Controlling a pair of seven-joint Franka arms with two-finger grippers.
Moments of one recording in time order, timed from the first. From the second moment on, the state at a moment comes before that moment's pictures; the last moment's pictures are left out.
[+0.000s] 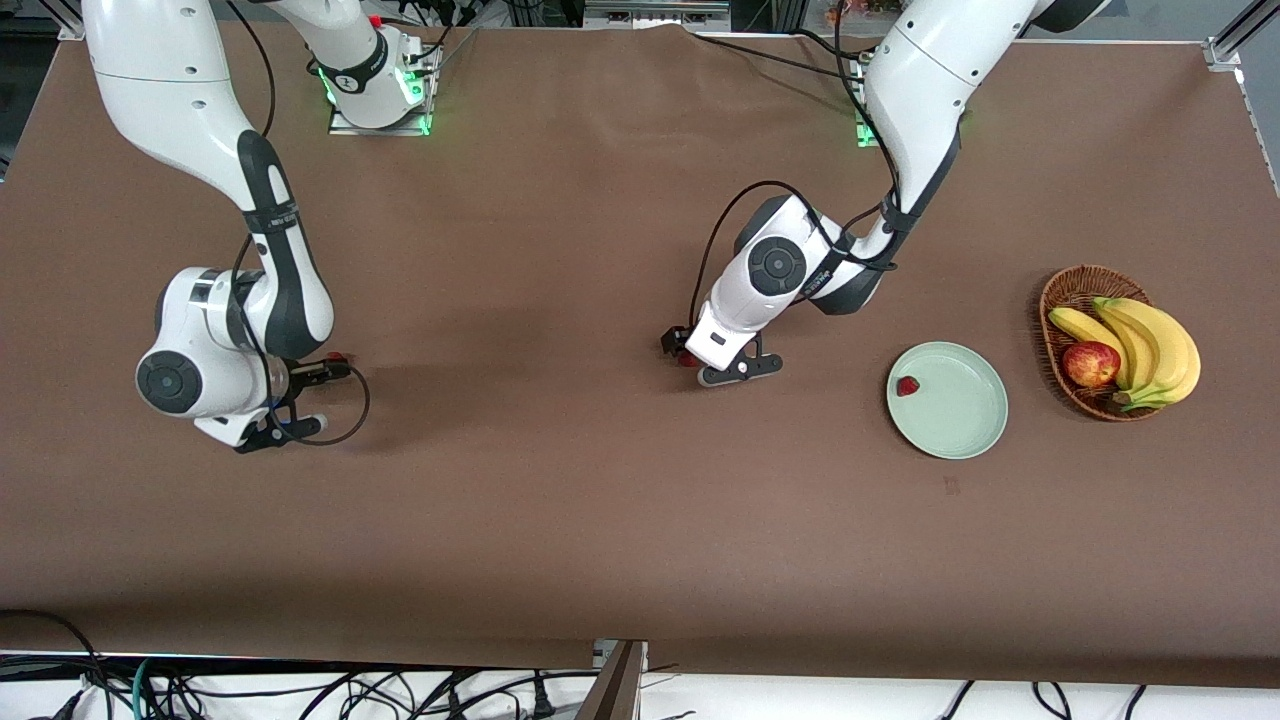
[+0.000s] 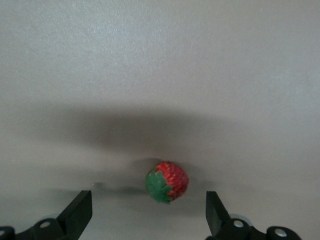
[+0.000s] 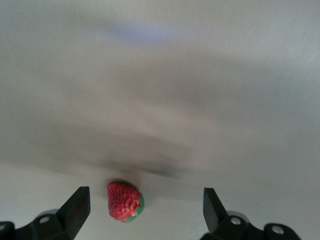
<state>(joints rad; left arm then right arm) -0.35 0.67 -0.31 -1.83 -0.04 2.54 -0.84 0.30 0.63 -0.31 -1.80 0.13 2.12 -0.35</state>
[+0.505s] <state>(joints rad) -0.35 0.68 -0.31 -1.83 -0.04 2.59 -0.85 0.31 0.58 -0.31 -1.92 0.13 2.18 -0.35</state>
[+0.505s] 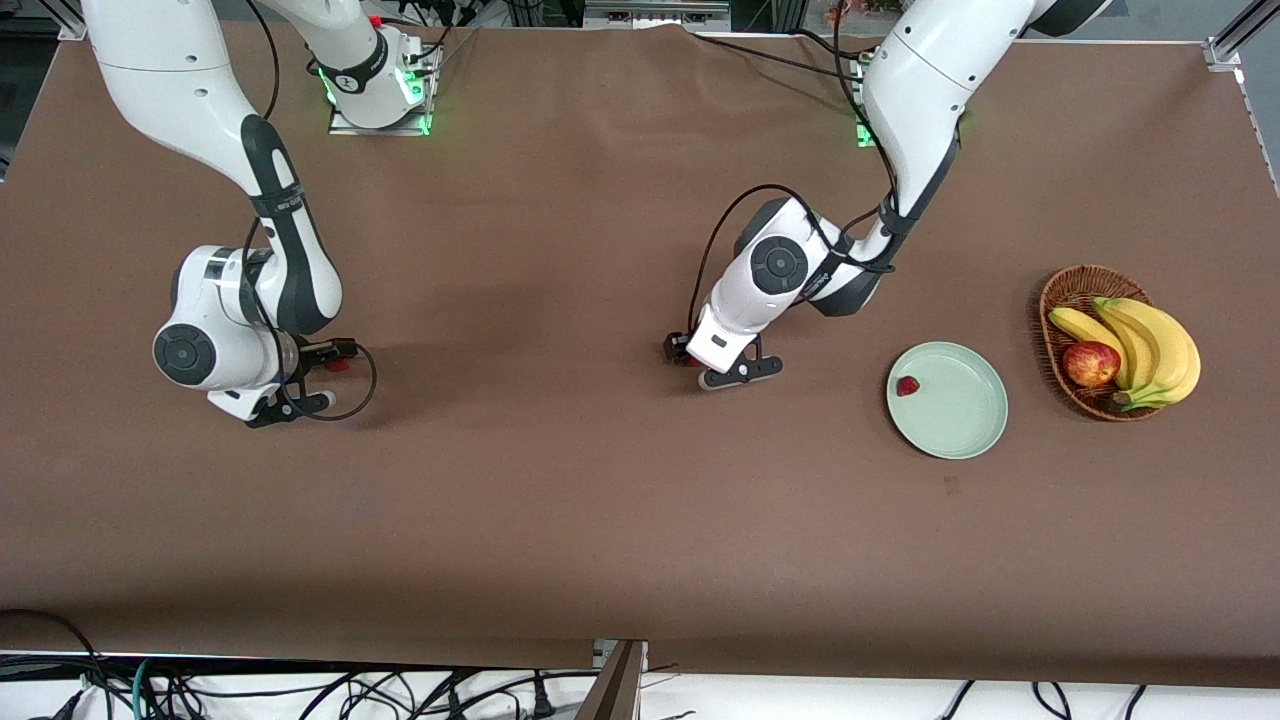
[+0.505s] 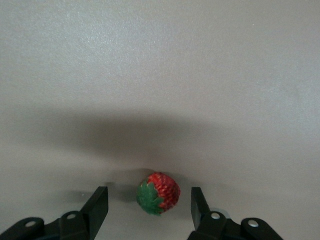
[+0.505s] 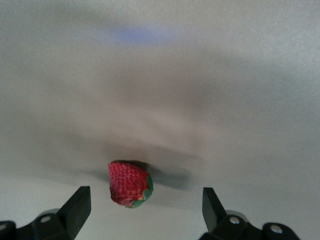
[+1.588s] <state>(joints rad) -0.35 0.68 -0.30 -1.82 0.00 2.59 -0.85 0.40 0.56 -0.22 -1.80 0.20 2.17 -0.06</state>
